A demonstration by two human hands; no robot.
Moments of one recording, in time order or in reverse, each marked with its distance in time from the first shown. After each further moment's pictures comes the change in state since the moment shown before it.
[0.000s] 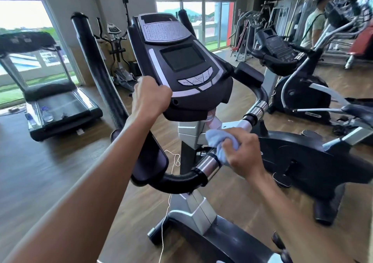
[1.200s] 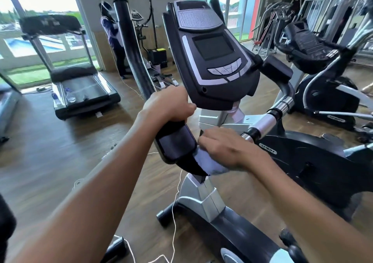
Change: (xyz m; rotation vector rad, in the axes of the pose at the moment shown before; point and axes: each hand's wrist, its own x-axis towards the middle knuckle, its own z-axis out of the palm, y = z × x) left_hand -0.026 -0.031 -0.034 0.567 -0.402 0.227; right_hand 0.009 -0.101 0.031 -0.388 -0.921 -0.227
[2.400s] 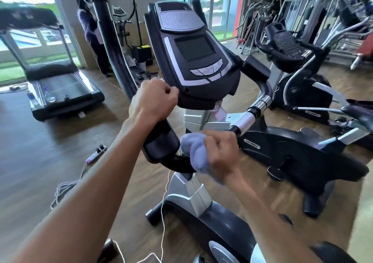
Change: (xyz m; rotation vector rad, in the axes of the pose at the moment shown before) left_hand -0.010 0.007 0.007 -0.356 0.353 -0.099; right_hand -0.033 -0.017 0.029 0.561 0.815 0.144
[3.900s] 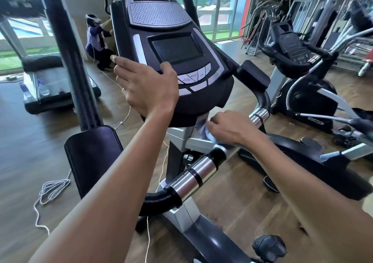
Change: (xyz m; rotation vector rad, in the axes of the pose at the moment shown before) left_hand 0.081 0.072 0.089 -0.038 0.552 -0.454; right_hand 0.160 0.128 -0.060 -0.896 -0.652 0.054
